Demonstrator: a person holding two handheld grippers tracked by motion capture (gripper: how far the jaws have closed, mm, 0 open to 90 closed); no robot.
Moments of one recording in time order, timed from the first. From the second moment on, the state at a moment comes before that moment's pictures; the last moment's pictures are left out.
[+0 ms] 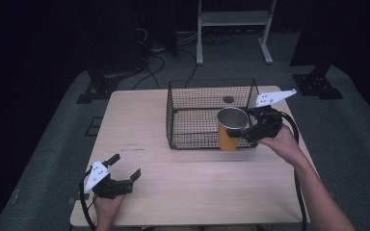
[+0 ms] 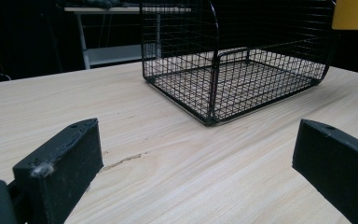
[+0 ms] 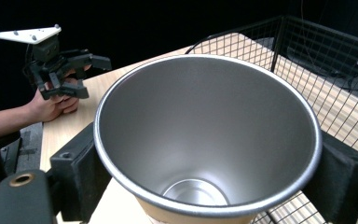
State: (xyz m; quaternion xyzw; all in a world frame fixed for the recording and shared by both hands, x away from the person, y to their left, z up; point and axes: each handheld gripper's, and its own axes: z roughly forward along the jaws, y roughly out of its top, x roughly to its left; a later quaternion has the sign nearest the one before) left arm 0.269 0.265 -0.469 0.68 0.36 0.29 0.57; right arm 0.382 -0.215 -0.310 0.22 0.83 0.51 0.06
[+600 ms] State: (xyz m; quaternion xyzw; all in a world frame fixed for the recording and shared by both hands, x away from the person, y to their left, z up) left arm 0.269 0.265 -0.469 0.68 0.36 0.29 0.57; right arm 0.421 -0.200 -0.290 0.22 0.83 0.51 0.07
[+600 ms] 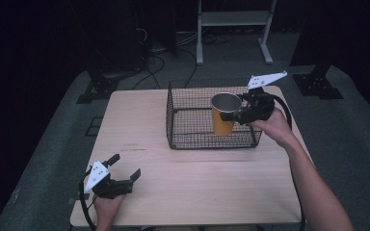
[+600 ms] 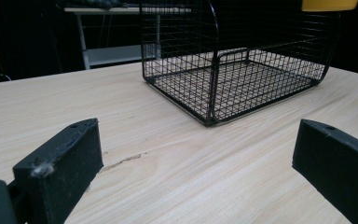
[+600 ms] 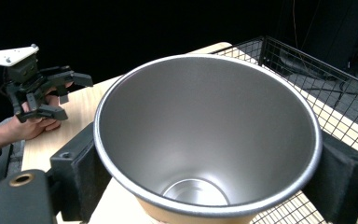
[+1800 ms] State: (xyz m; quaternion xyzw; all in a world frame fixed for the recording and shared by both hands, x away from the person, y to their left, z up) left arm 0.268 0.266 -0.469 0.68 0.36 0.28 0.58; right arm 0.506 -0.142 -0.340 0.25 0.84 0.47 0.03
